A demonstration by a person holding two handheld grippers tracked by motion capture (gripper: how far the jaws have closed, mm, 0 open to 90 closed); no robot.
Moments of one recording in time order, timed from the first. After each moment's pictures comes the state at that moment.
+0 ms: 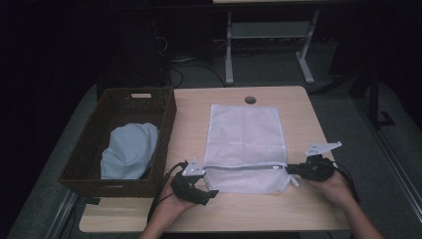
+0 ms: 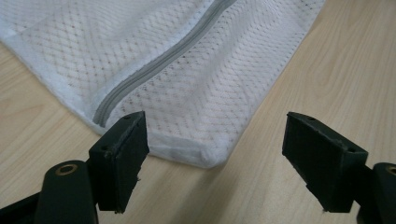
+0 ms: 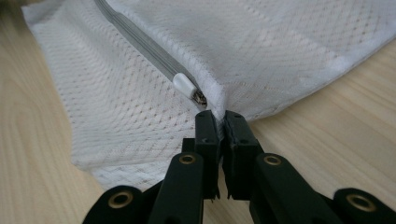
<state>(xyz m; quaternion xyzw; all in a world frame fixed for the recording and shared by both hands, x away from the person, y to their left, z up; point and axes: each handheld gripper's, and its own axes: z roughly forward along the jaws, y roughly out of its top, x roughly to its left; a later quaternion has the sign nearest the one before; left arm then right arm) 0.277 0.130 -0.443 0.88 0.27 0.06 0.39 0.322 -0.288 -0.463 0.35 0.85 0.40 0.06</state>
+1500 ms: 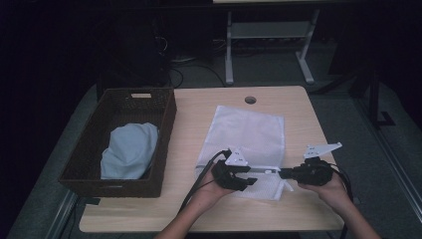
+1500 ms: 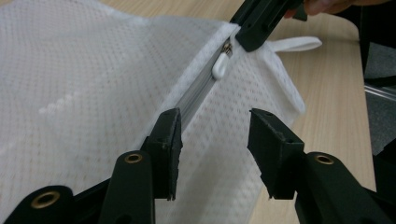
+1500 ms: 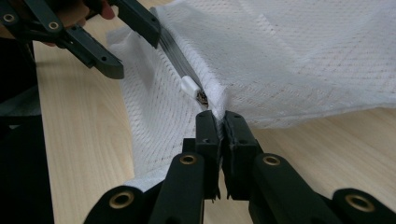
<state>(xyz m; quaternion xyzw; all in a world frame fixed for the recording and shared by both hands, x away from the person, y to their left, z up) 0.303 0.024 -0.426 0.88 0.17 0.04 0.43 0.301 -0.266 -0.437 0.32 0.84 0.44 0.00</state>
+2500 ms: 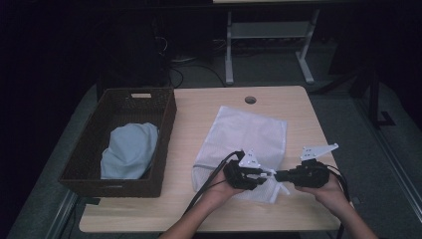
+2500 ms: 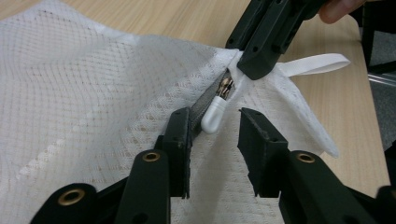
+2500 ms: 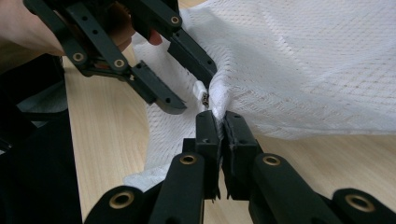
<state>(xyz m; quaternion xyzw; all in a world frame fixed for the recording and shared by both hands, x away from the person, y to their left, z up) 0.305 -0.005 -0.433 0.89 0.14 0.05 0.42 0.295 -0.254 -0.432 0.30 0.84 0.45 -0.02</state>
